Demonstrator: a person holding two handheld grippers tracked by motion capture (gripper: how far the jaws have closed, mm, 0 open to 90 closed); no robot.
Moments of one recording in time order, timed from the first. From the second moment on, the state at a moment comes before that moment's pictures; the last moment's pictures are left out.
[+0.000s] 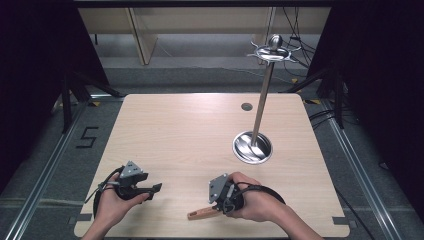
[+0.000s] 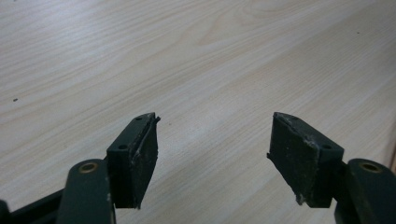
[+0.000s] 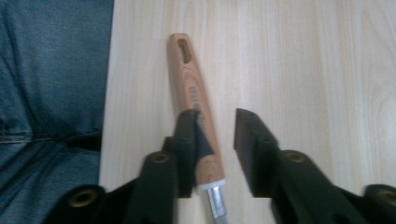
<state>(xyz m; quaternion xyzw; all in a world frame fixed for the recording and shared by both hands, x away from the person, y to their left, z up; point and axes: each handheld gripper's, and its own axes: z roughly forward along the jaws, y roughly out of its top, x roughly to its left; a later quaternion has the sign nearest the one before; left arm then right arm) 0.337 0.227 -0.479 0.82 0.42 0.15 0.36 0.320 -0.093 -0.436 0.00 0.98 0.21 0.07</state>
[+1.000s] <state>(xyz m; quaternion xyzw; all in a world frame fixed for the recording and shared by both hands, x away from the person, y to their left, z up) 0.339 0.230 -0.479 0.83 0.41 0.14 0.35 0.333 -0.037 -0.483 0.08 0.98 0.16 0.00</state>
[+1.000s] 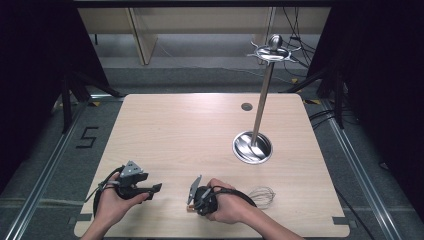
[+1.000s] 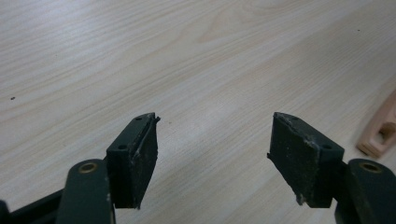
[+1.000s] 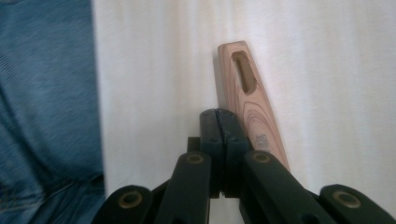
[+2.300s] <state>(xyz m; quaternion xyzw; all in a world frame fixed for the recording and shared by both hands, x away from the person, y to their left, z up) 0.337 0.234 -0.478 0.83 0.42 0.14 0.34 0.402 -0.084 -0.454 0.15 0.98 0.09 0.03</state>
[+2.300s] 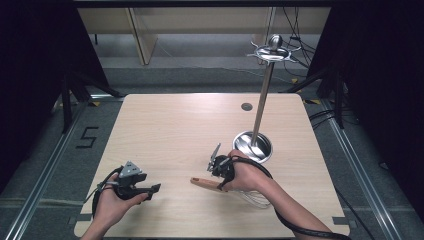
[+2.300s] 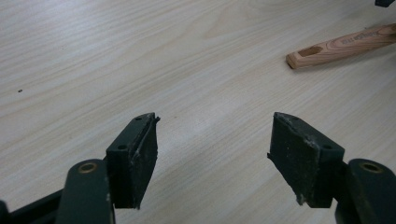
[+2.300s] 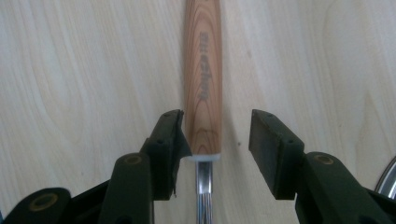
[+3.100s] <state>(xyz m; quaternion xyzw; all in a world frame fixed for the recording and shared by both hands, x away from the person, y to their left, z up) 0.336 0.232 -0.482 0.82 0.42 0.14 0.35 0.403 -0.079 -0.472 0.13 0.99 0.04 0.01</state>
